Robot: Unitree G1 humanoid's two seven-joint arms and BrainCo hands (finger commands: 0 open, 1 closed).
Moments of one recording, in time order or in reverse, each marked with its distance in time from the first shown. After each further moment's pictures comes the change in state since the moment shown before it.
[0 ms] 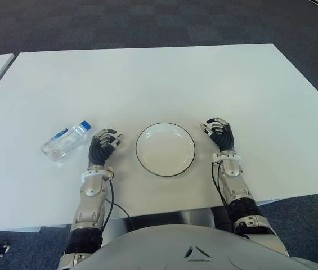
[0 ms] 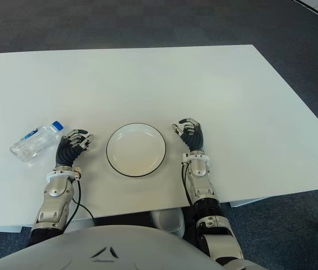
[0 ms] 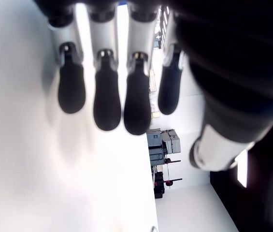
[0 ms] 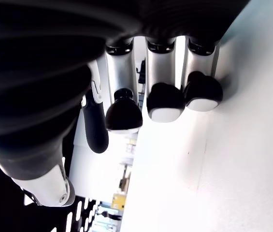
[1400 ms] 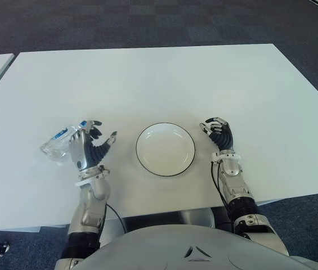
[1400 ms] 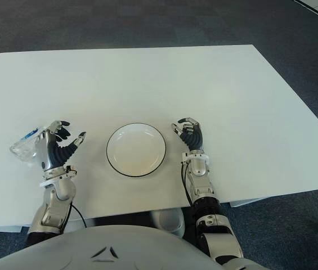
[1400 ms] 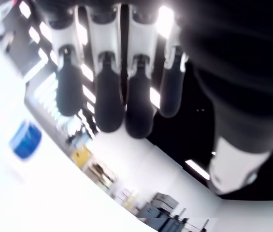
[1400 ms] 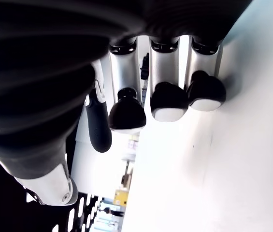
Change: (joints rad) left arm 0.033 0.040 -0.051 -0.102 0.790 0.056 0.642; right arm -0.012 0.002 -0.001 0.025 0.007 -0.024 0.017
